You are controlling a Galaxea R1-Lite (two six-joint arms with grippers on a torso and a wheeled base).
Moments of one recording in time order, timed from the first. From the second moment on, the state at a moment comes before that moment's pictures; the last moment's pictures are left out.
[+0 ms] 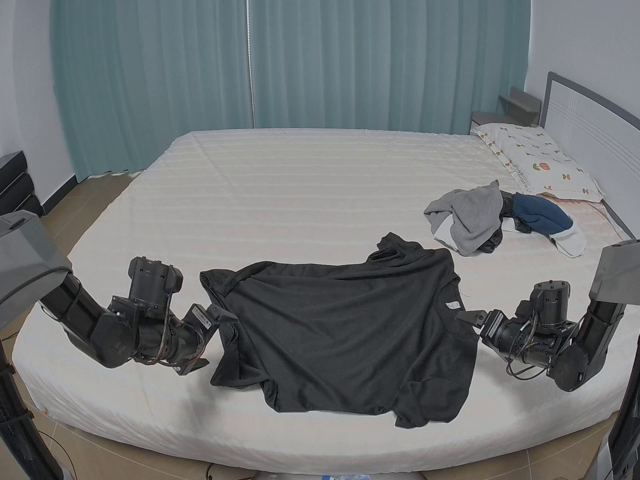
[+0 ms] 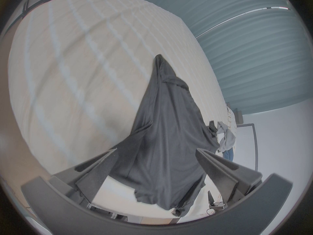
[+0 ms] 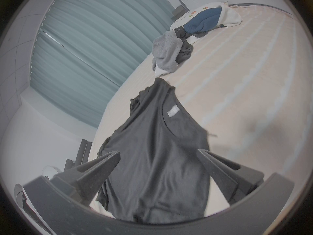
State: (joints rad) left arm -0.27 1.97 -0.66 -0.49 -0.15 -1.12; right arm 0.17 2.13 -0.38 -1.22 0.16 0.78
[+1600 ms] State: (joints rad) left arm -0.26 2.08 -0.61 -0.76 -0.09 -1.17; right arm 0.28 2.32 -0.48 -1.21 0.18 0.87
